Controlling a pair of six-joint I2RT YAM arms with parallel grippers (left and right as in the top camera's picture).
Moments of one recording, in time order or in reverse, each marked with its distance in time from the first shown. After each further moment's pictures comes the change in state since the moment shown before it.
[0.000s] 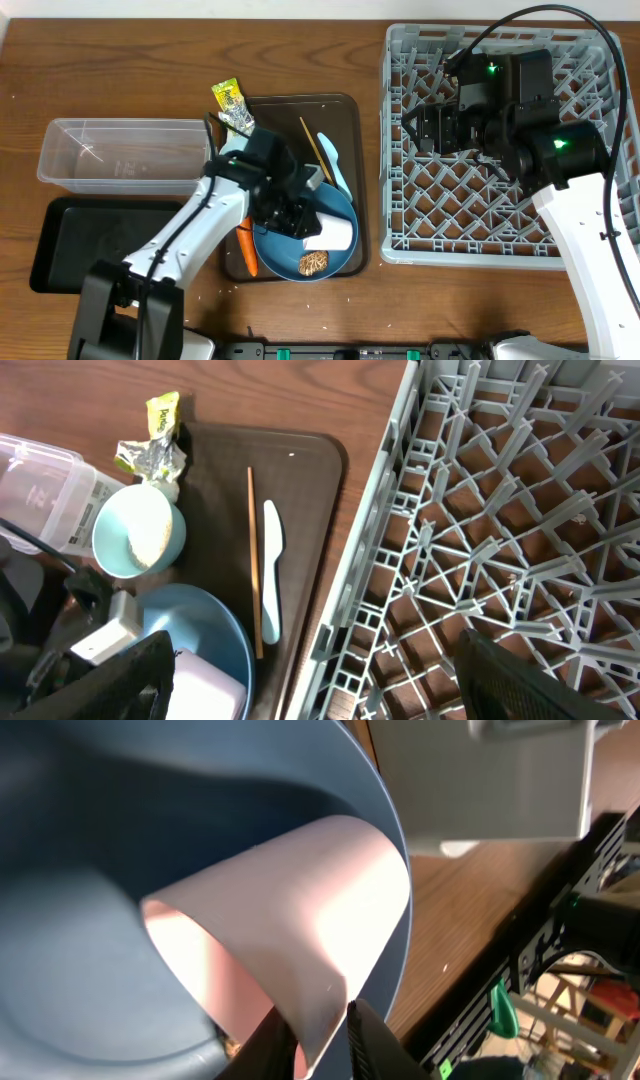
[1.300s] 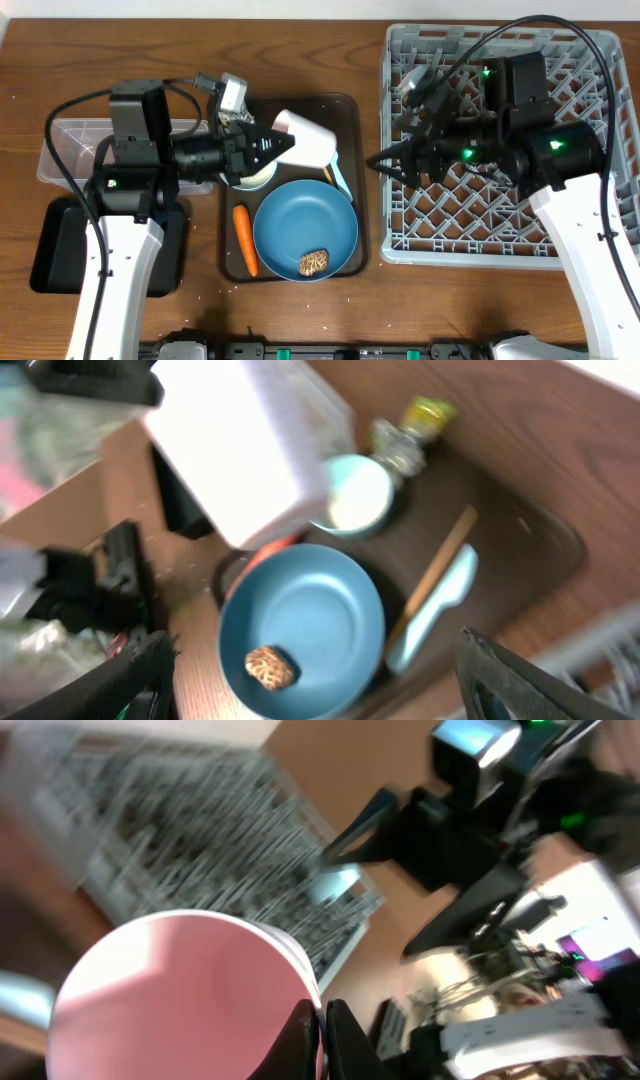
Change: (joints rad) left arm 0.353 -0.335 0.188 0.334 0.601 -0.208; right arm 0.028 0.000 0.000 -0.038 -0.578 -0.500
